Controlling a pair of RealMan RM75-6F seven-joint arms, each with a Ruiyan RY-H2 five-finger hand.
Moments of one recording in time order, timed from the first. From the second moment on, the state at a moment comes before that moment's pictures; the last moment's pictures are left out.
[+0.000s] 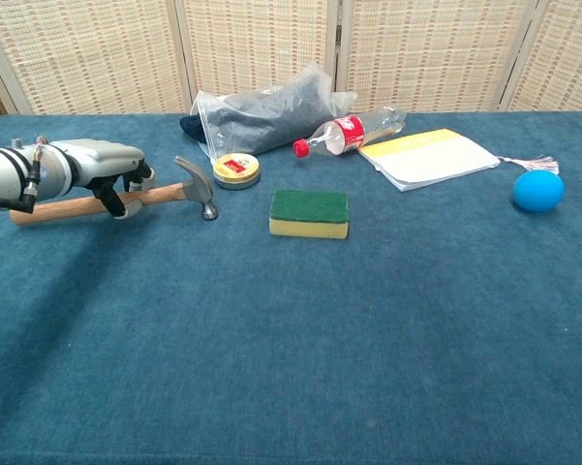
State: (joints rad) left arm -0.94 -1.61 -0.15 -1.08 0.74 0.69 0.49; right arm 0.04 -1.03 0.09 -1.63 -1.46 1.53 -0.07
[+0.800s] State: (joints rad) left arm -0.88 -1.55 -0.15 -1.04 1.51 0.93 -0.45; right arm 0.04 -1.03 0.09 -1.66 -1.47 1.53 -0.10
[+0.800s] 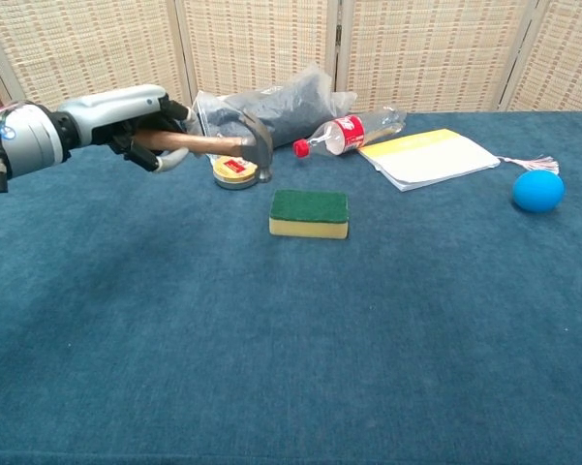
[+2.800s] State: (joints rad) left arm -1.02 -1.63 -0.21 -1.05 1.21 0.56 -0.23; right arm 0.01 -1.03 0.09 -1.63 -1.46 1.55 -0.06
